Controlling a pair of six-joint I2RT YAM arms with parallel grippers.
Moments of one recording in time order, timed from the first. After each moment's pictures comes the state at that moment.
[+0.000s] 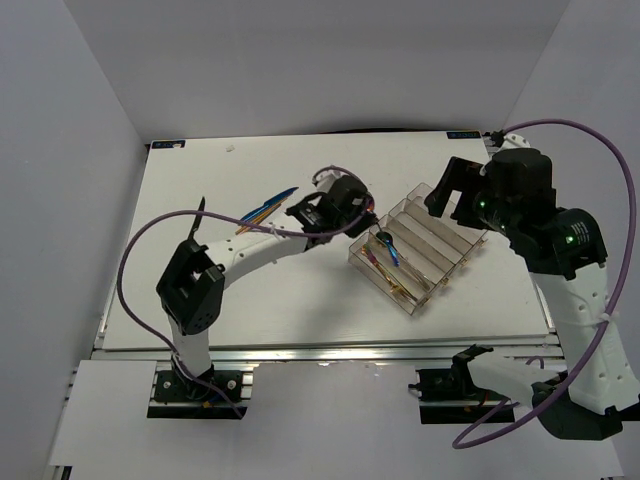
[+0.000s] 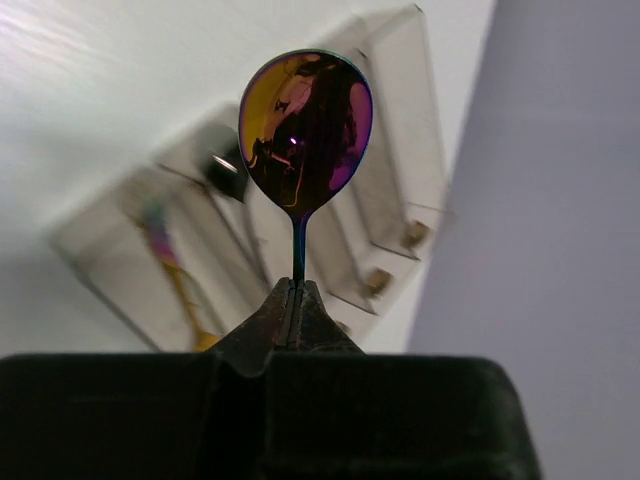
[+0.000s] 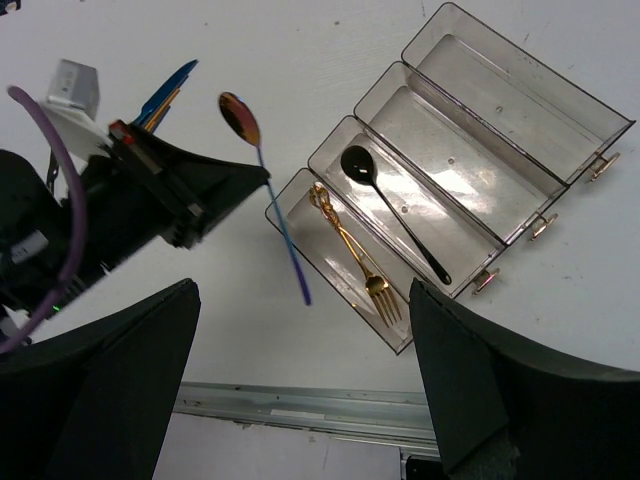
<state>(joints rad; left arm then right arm) -0.82 1.84 1.51 -0.33 -0.19 -1.22 0.41 1.10 1.65 -1.14 0.13 0.47</state>
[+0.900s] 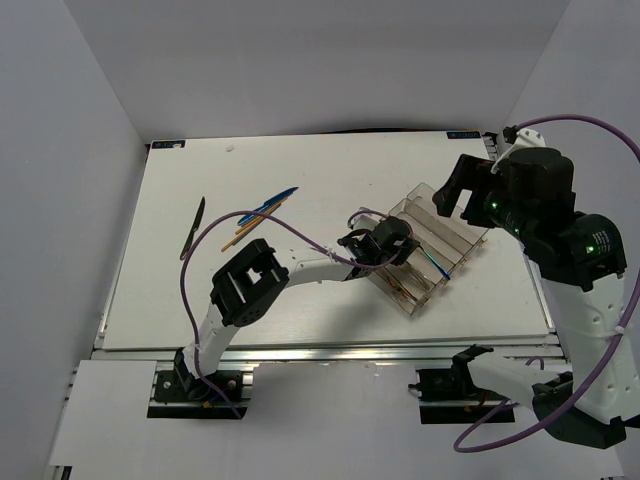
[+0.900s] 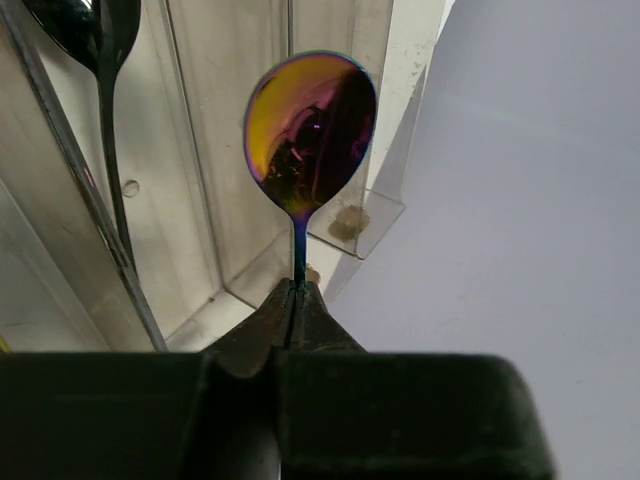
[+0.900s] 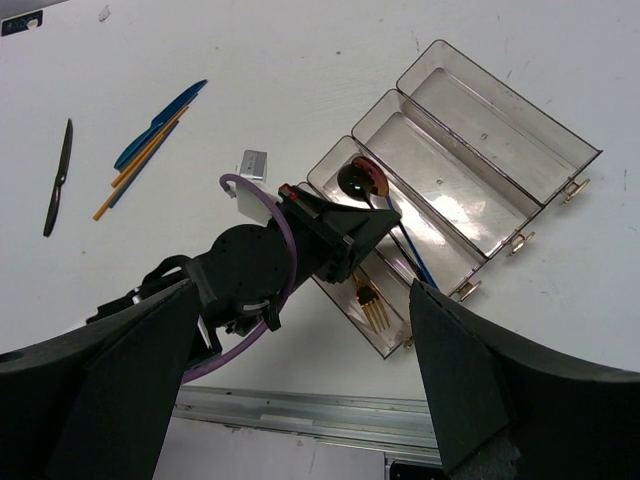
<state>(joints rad) -1.05 2.16 1.55 0.03 -0.30 -1.72 0.41 1.08 1.75 -1.19 0.14 0.43</state>
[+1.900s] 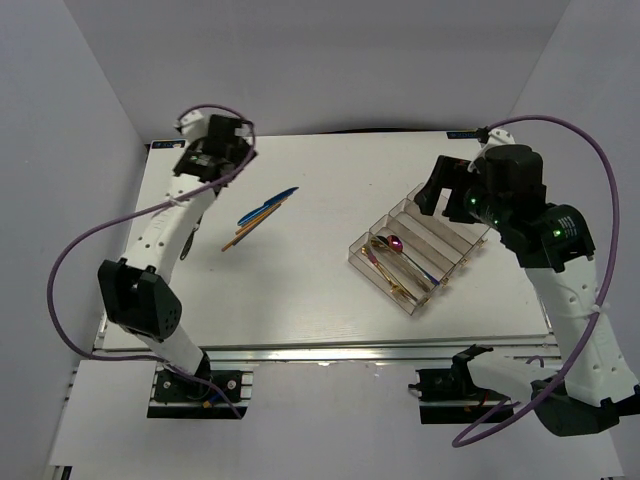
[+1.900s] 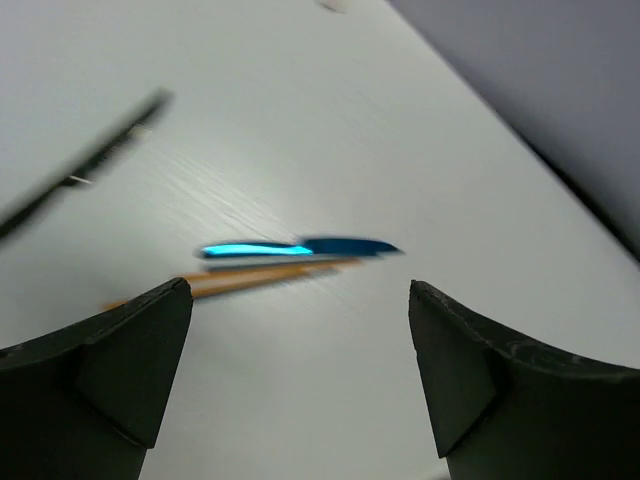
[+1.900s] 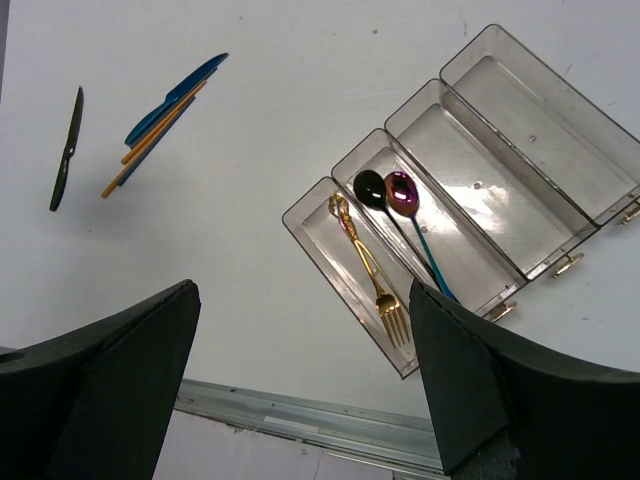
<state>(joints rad) -0.39 1.66 1.64 -0.69 -0.51 -0.89 0.41 1.10 1.61 -1.05 0.06 0.41</state>
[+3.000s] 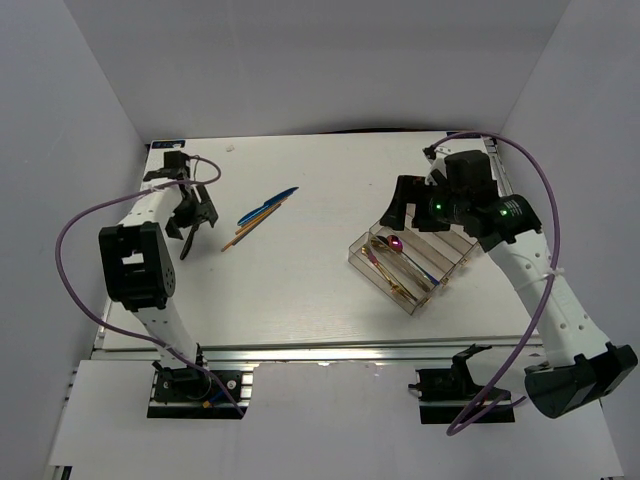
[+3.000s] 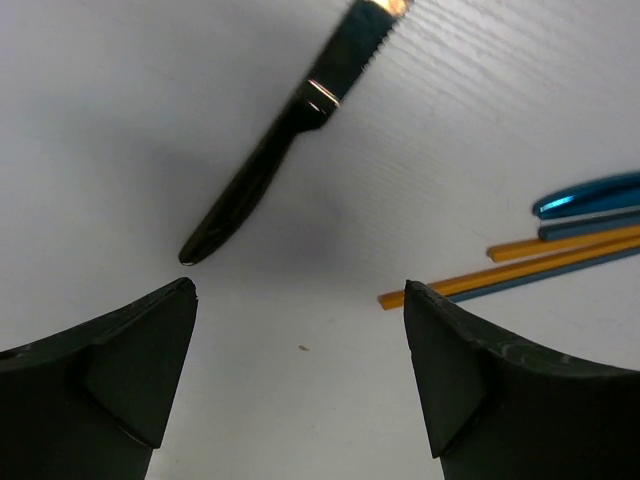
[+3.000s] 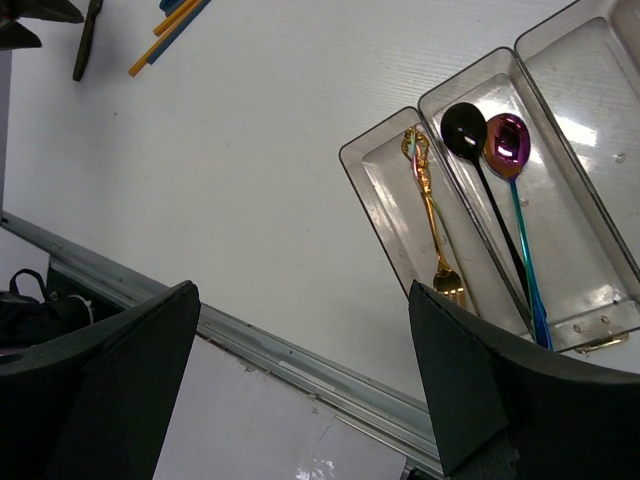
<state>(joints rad) 0.11 1.86 1.45 -0.80 -0.14 -0.34 0.41 1.18 1.38 -0.90 -0.24 0.35</state>
